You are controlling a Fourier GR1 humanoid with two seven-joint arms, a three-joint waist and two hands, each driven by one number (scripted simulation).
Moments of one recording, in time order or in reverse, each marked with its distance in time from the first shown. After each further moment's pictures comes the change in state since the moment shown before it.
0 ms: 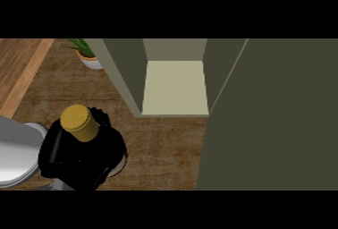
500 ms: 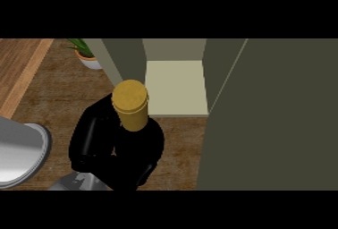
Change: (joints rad) left arm -0.166 -0.010 -0.255 -0.060 -0.004 0.303 0.143; right arm -0.008 0.012 -0.004 0.008 0.001 0.003 -0.017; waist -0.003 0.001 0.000
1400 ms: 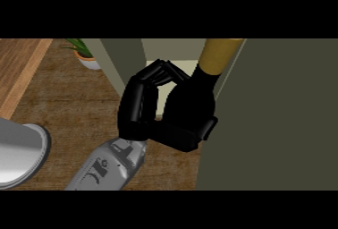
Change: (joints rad) left arm -0.360 -0.001 -0.145 0.237 -0.019 0.384 0.038; right arm -0.025 -0.015 -0.024 -0.007 -0.010 0.019 0.035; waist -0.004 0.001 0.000
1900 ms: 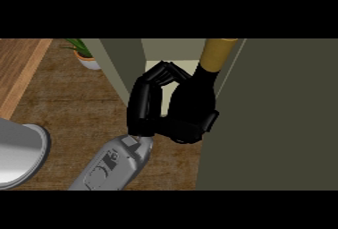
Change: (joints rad) left arm -0.016 0.000 -0.028 0.103 0.065 0.063 -0.106; right arm 0.028 -0.005 -0.027 -0.001 -0.012 0.027 -0.018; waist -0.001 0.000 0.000
